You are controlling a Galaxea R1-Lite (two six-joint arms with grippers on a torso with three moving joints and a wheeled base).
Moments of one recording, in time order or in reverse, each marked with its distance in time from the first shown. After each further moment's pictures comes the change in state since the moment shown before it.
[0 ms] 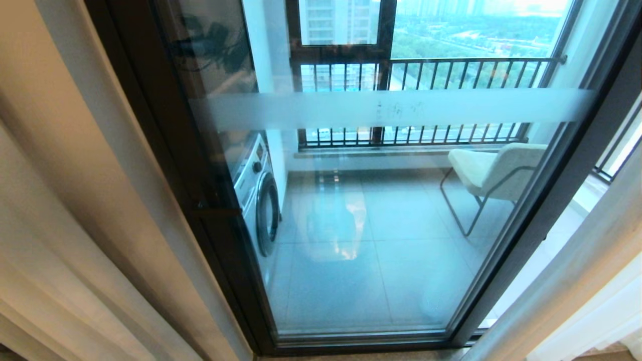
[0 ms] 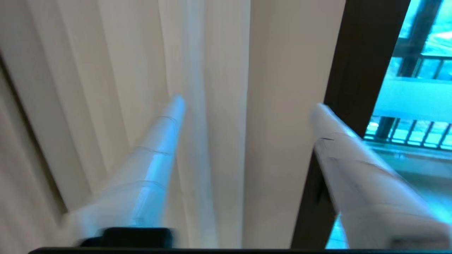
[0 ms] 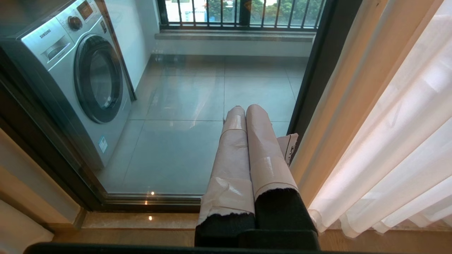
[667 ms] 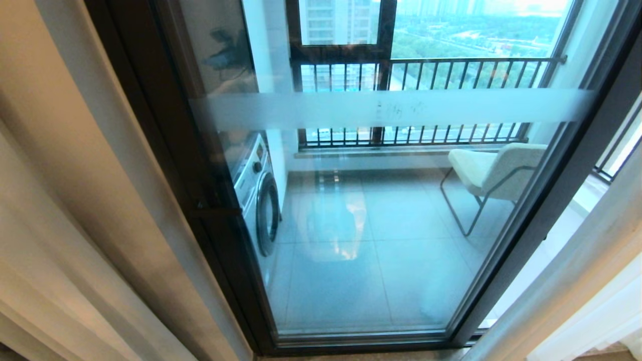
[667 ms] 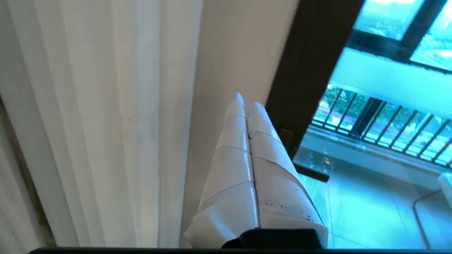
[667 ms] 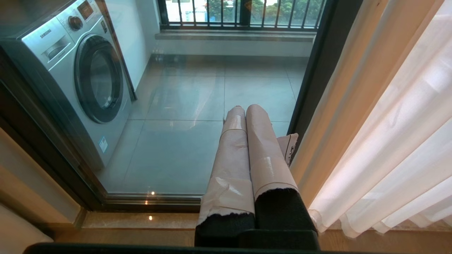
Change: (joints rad) left arm 0.062 -0.533 0.078 0.671 -0.049 0.006; right arm 0.000 0.000 0.000 0.000 0.000 0.000
